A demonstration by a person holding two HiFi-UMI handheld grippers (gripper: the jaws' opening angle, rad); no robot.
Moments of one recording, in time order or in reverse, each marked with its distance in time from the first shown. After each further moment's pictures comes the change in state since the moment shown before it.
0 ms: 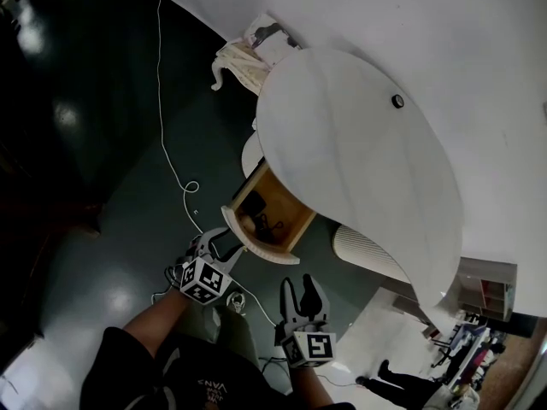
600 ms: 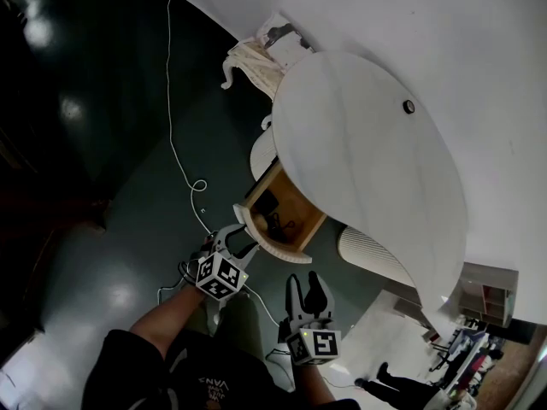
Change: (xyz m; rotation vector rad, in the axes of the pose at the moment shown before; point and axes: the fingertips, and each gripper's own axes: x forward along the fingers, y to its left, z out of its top) left arm 0.012 0.004 0.007 0.000 0.011 -0.023; right arm 0.015 0.014 0.005 0.019 -0.006 0.007
